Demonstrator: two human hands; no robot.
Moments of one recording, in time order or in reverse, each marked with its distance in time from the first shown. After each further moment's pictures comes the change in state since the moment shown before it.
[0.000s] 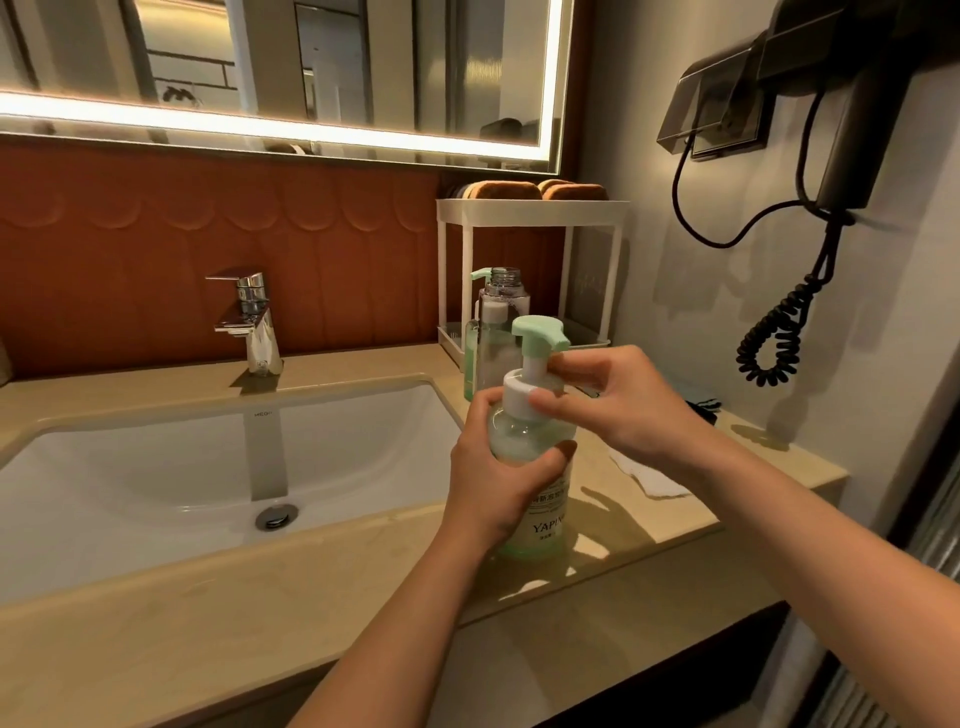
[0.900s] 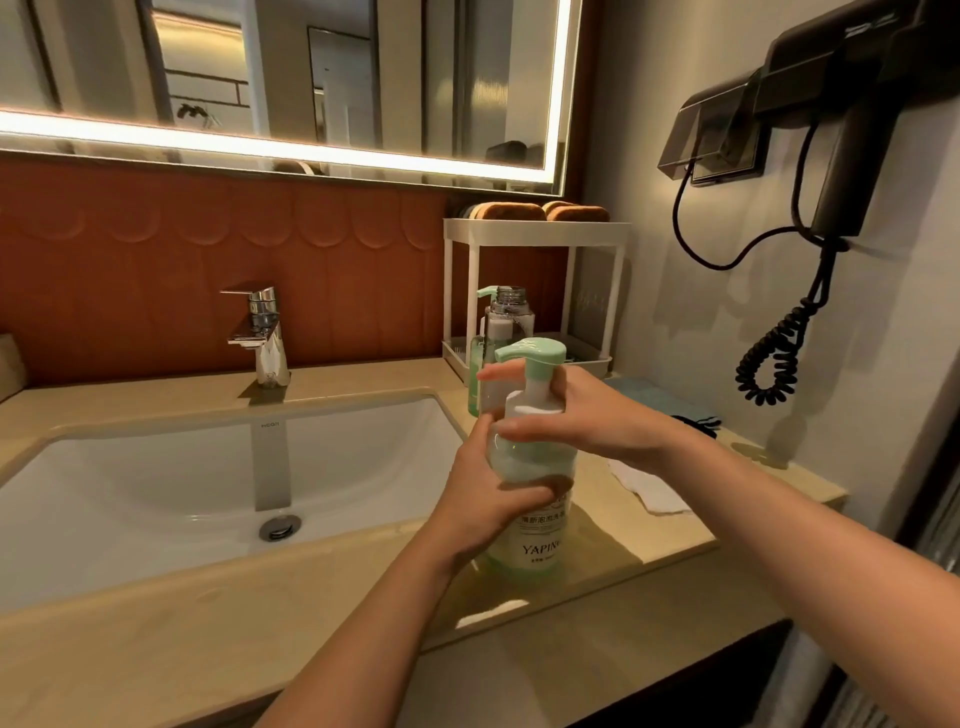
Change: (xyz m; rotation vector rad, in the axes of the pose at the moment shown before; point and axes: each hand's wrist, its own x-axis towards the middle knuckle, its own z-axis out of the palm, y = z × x) left_hand 0.003 0.008 -0.021 -0.006 -0.233 -0.086; right_hand 0.021 -0.012 0.012 0.102 -0.331 0.110
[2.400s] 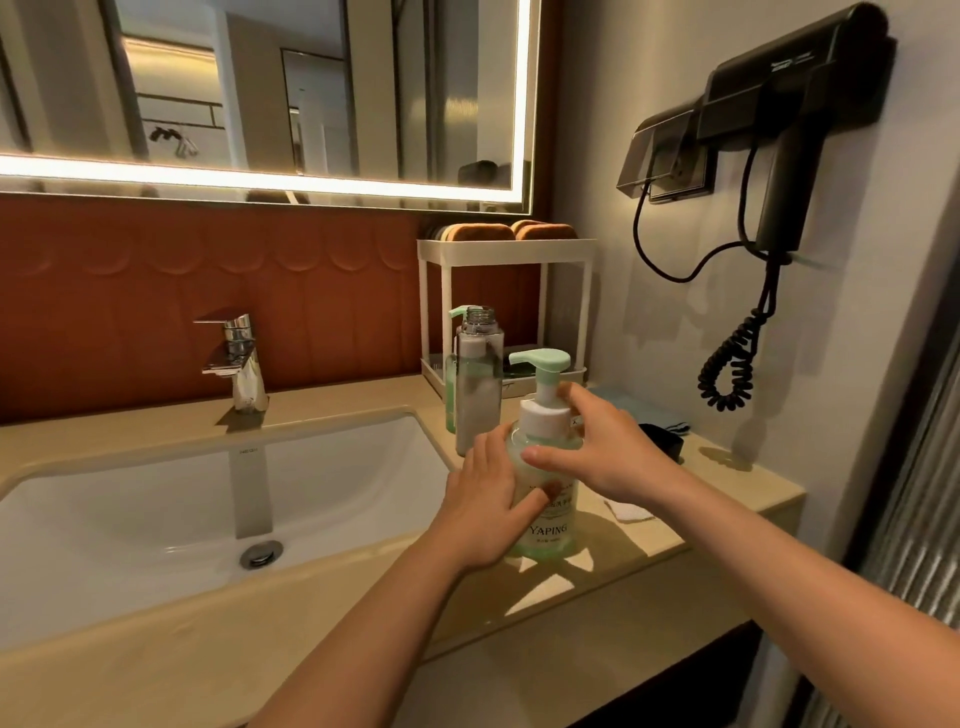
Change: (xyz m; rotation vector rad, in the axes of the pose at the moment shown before) left_hand 0.021 -0.011 0.019 0.778 -0.073 0.128; right_hand -0.032 0.026 -0.014 -0.356 0.427 0.108
